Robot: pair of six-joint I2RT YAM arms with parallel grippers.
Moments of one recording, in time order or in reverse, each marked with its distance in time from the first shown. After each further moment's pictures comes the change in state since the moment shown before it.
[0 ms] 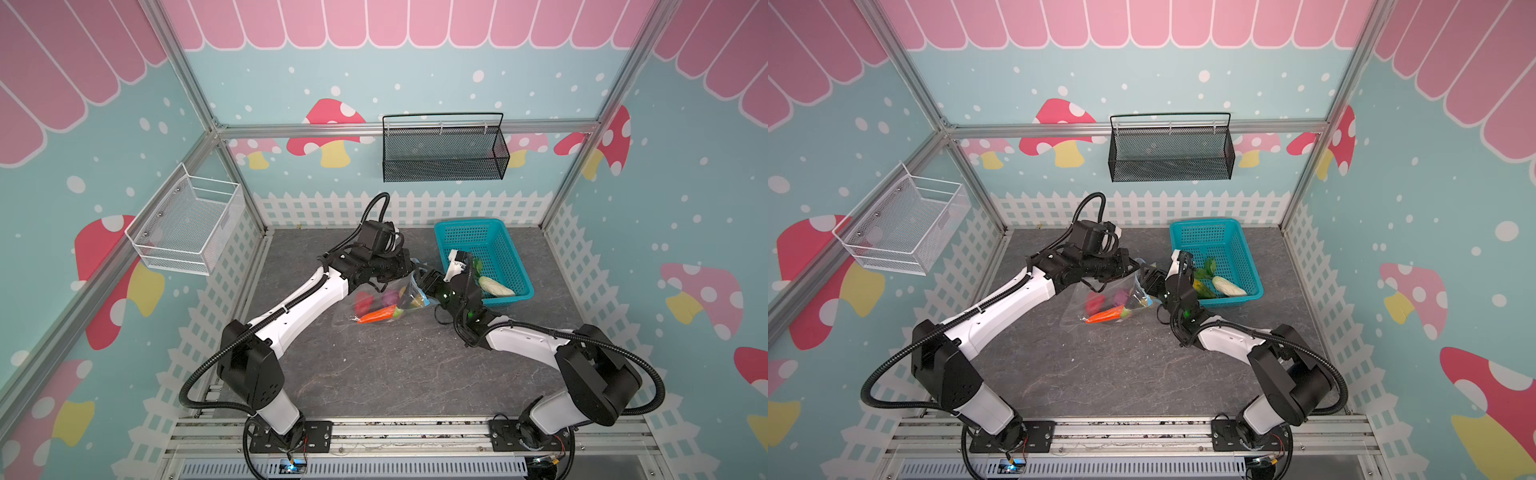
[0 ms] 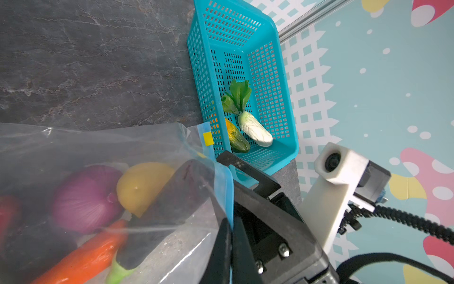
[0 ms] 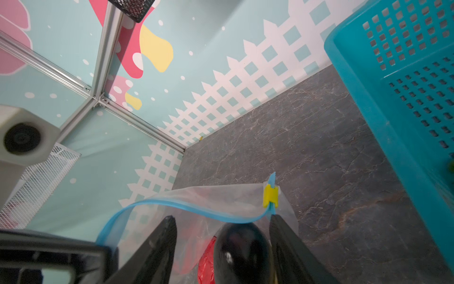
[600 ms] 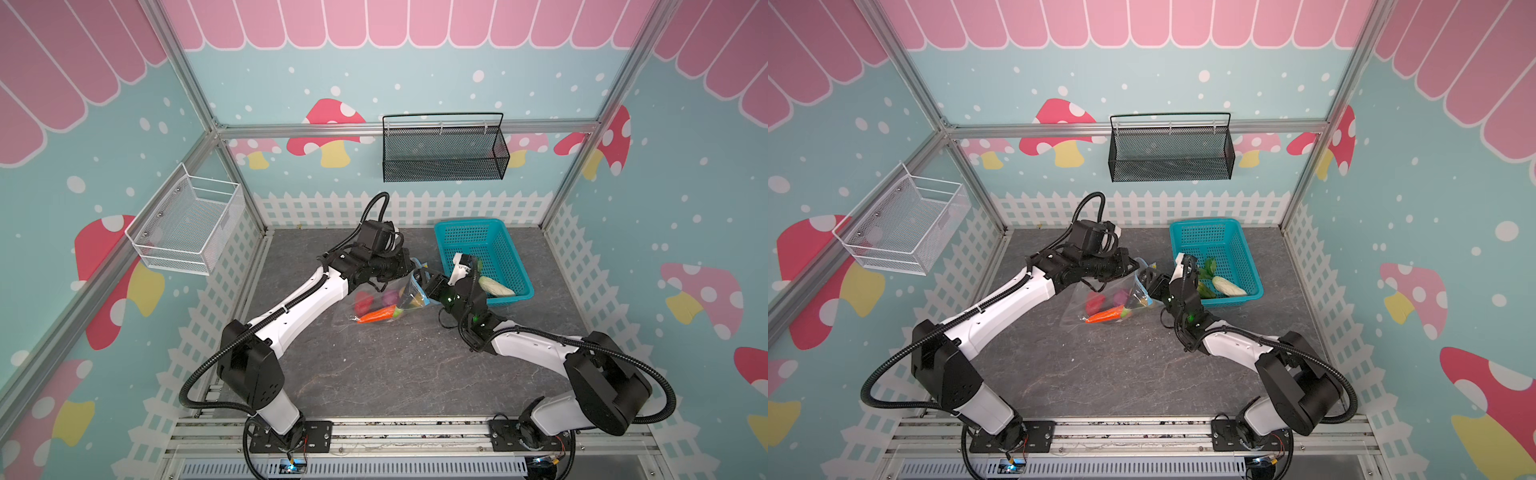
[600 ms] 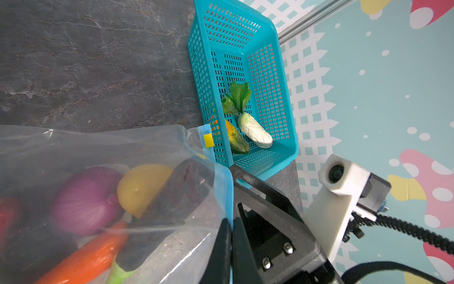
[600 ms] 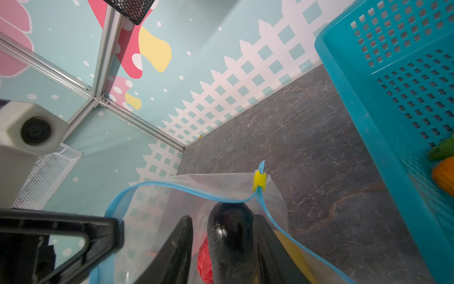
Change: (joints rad) left arm 0.002 -0.001 0.000 0.004 -0.004 0.000; right arm -0.001 -0.060 -0.050 -0.018 -0.019 0.019
